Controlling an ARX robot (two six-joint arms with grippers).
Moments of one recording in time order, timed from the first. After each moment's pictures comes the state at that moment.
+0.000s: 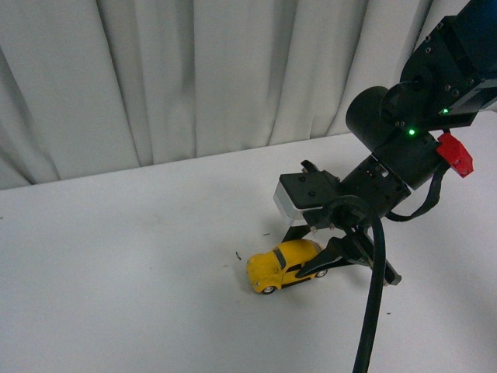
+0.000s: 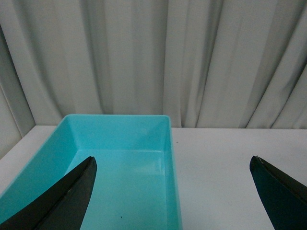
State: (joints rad) left arm 0.00 0.01 0.01 0.00 0.00 0.00; right arm -0.07 2.20 1.22 -0.51 -0.68 -1.67
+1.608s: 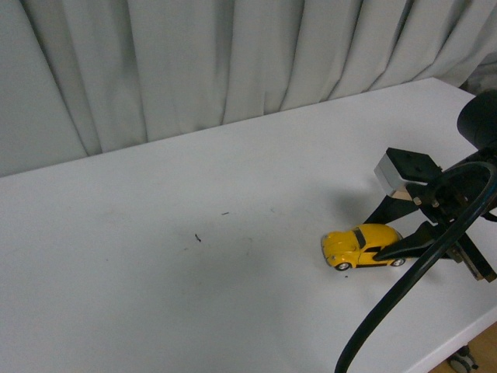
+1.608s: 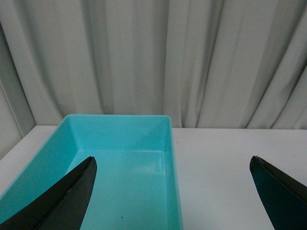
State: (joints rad) left arm 0.00 0.01 0.01 0.00 0.00 0.00; right arm -0.55 2.10 0.91 -0.50 -0.69 -1.77
